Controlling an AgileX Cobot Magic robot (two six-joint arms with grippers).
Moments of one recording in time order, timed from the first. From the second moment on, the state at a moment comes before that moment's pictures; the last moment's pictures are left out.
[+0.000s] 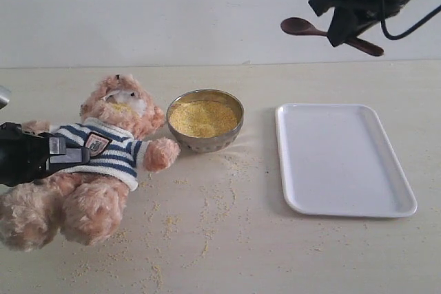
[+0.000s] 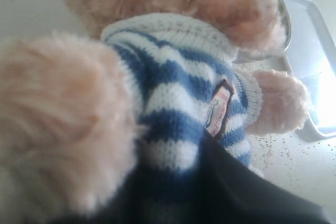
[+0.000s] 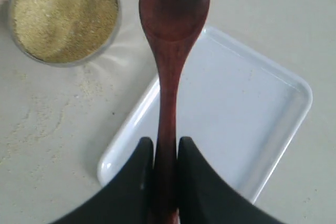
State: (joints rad) left arm 0.10 1.62 -0.56 -1.73 0.68 1.69; right arm 0.28 1.70 -1.61 0.20 1.10 -0.31
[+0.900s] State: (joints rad) left arm 0.10 1.79 -0.62 -1.75 0.68 1.72; right arm 0.24 1.70 -1.37 0.23 0.85 -0.36
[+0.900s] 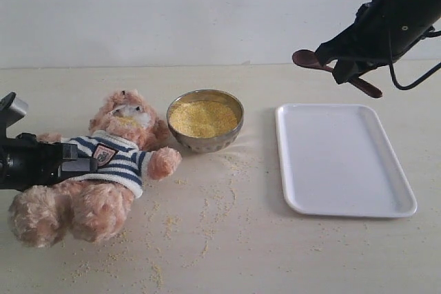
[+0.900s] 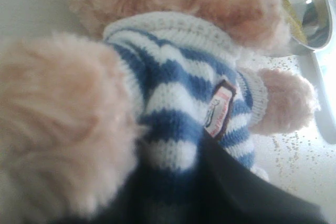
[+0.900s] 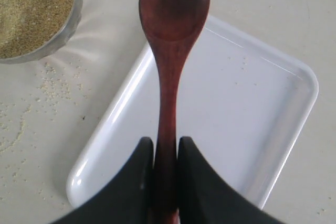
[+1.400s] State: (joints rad) left arm 0.10 1.79 -0.62 -1.75 0.68 1.72; right arm 0.24 1.70 -1.37 0.24 0.85 -0.36
